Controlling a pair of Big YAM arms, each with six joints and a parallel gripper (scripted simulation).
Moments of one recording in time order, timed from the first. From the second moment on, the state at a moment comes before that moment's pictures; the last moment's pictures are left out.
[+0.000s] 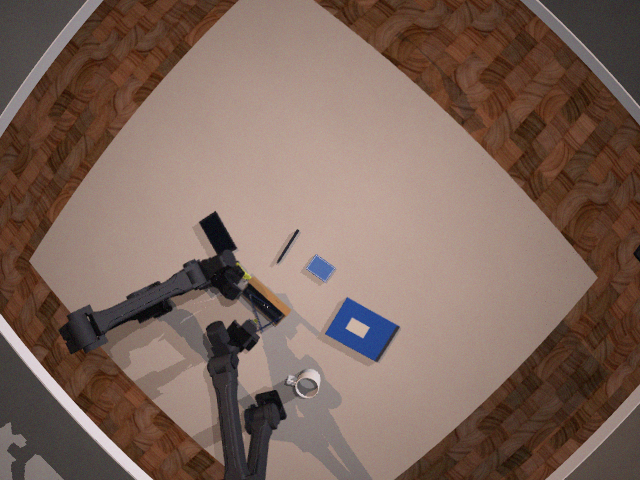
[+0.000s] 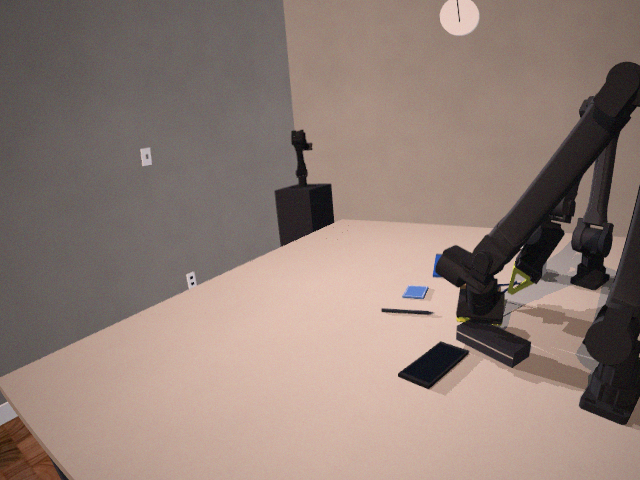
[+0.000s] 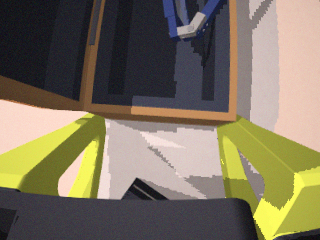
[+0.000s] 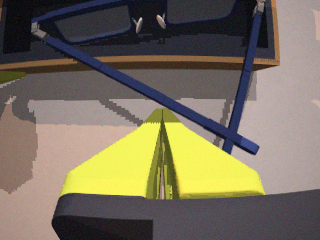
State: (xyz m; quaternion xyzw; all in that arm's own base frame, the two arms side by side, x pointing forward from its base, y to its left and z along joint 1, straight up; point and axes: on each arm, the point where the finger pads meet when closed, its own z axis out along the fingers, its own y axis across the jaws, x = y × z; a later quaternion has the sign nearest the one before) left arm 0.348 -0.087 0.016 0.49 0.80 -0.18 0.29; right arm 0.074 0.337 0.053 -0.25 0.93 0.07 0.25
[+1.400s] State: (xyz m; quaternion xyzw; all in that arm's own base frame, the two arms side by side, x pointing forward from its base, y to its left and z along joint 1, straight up) left arm 0.348 -0.087 0.016 0.49 0.80 -0.18 0.29; right arm 0.103 0.323 0.049 -0.25 0.93 0.07 0.25
